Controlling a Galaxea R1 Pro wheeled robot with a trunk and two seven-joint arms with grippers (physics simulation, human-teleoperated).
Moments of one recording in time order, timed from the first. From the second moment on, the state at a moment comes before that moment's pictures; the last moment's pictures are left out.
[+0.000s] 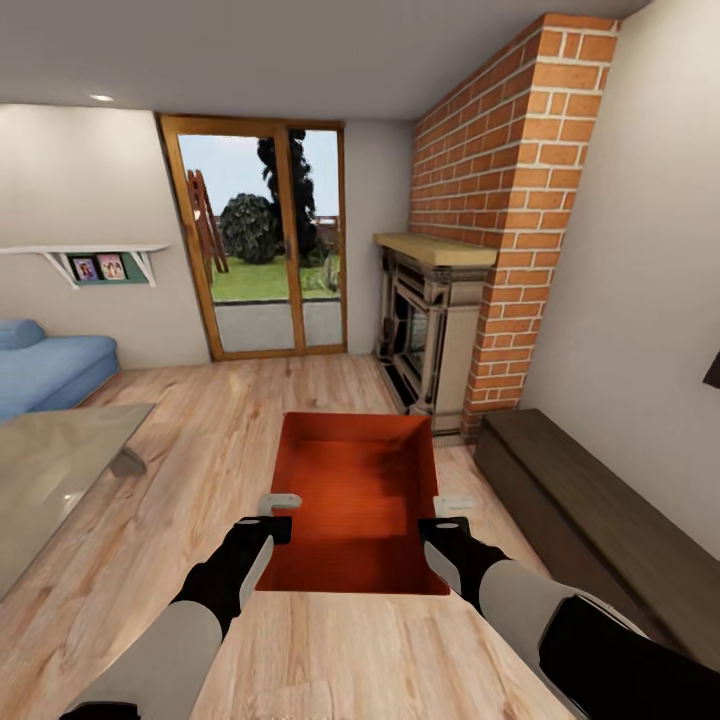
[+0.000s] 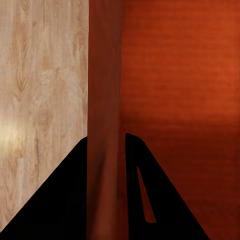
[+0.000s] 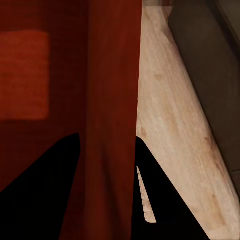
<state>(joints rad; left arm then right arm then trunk) -0.70 -0.12 0.02 -0.60 -0.05 0.42 0.16 -0.92 0.13 0.82 -0.12 -0.75 0.12 -0.39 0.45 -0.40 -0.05</state>
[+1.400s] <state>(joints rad) -0.70 -0.12 0.02 -0.60 -0.05 0.42 0.16 -0.92 0.12 0.82 -0.13 -0.75 0.13 -0.39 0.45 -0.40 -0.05</state>
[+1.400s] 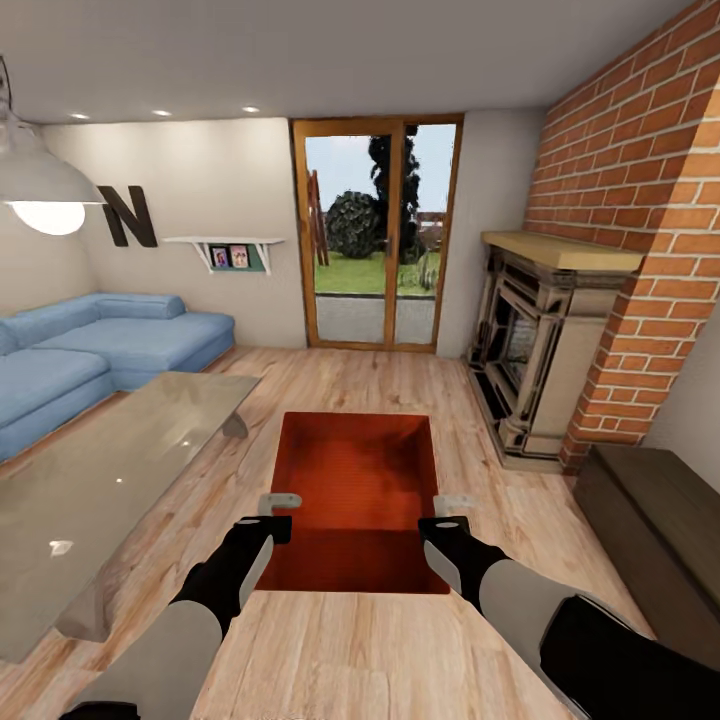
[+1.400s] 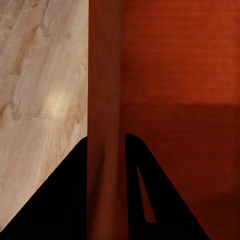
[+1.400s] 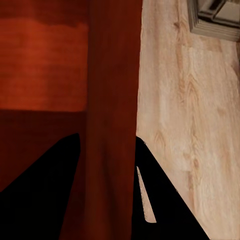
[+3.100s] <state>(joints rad) -0.71 -0.12 0.02 -0.60 -0.04 0.42 0.16 -0.92 0.13 0.82 -0.13 -0.75 0.13 -0.39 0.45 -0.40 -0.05</state>
